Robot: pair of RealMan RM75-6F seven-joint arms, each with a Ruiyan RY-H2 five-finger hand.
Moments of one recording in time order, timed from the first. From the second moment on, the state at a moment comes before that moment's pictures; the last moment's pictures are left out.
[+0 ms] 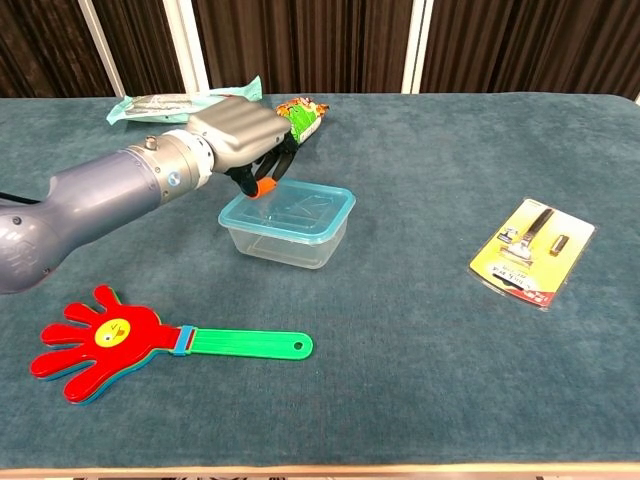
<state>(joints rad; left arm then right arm) -1.00 -1.89 -0.18 -0.87 1.23 0.83 0.40 0.02 -1.08 0.13 -1.76 -1.25 1.43 -0.03</state>
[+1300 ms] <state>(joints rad) -0.93 -1.72 -0.27 -1.28 1.20 1.10 0.66 0.02 -1.08 0.12 -1.75 -1.27 1.44 -0.04</state>
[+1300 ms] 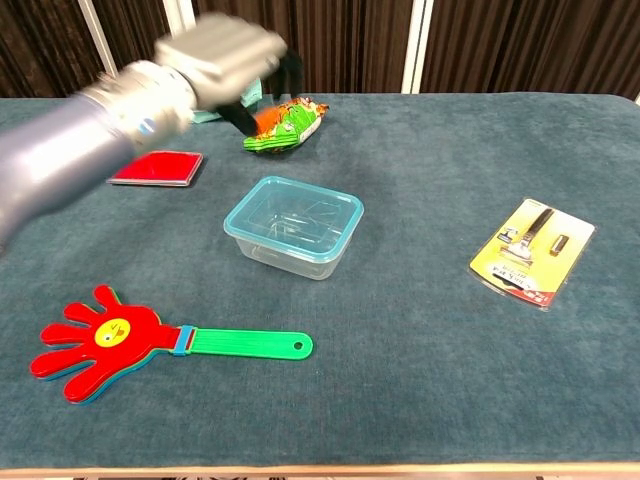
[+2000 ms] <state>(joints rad) -0.28 -1.23 0.01 -1.71 1.26 1.56 0.30 0.03 -1.08 0.10 -1.73 -1.35 1.47 -0.12</state>
